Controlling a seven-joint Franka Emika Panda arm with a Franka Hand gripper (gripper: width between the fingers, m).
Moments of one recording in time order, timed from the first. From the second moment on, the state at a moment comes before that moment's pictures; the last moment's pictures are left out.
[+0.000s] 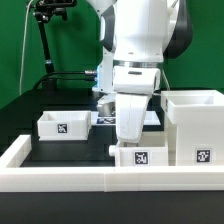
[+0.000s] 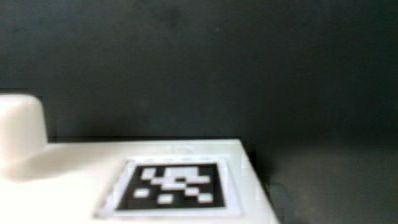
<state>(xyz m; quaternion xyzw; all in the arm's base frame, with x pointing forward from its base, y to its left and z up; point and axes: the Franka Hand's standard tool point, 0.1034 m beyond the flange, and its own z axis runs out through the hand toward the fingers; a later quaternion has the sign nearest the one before) 0.529 -0.002 0.005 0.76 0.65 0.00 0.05</state>
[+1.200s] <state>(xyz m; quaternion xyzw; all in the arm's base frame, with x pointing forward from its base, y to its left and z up) 0.532 -0.002 0.007 0.73 0.68 -0.03 0.05</state>
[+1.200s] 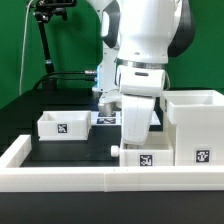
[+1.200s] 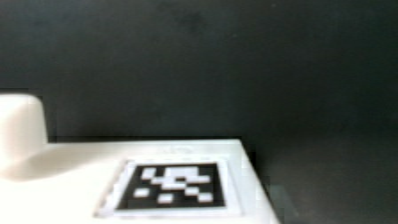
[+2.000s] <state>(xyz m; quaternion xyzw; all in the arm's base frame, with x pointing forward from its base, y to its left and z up) 0.531 -0.005 0.008 0.71 0.70 -0.04 0.05</state>
